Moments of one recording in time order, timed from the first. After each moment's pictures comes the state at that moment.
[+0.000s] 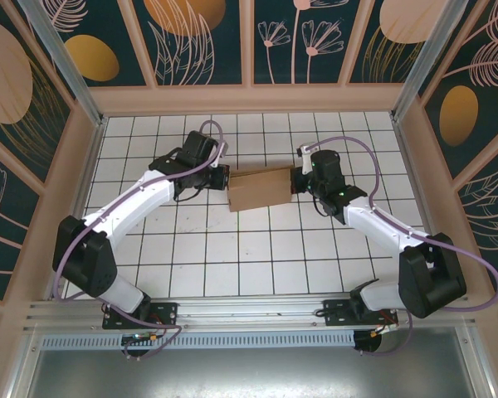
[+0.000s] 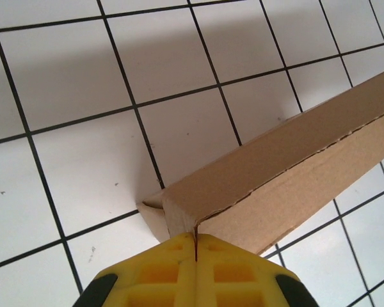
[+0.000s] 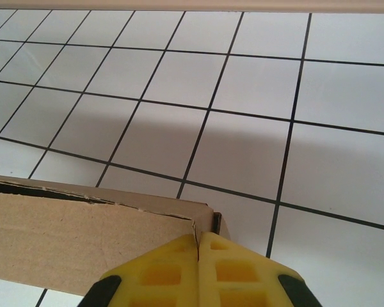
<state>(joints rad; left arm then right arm) -0.55 1.57 1.29 -0.61 0.16 -0.39 0.47 1.35 0.83 -0.04 -0.02 0.18</state>
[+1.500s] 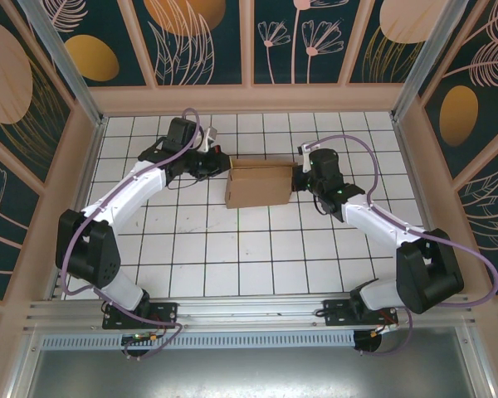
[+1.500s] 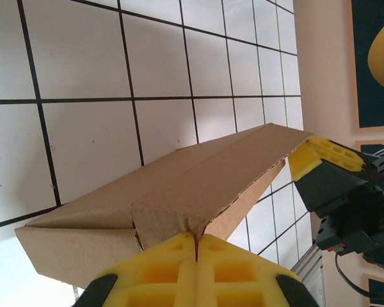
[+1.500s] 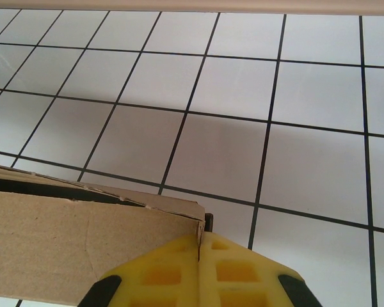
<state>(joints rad) -0.41 1.61 1.31 -0.47 0.55 -0.69 0.47 1.38 0.85 -0.04 0.04 0.18</state>
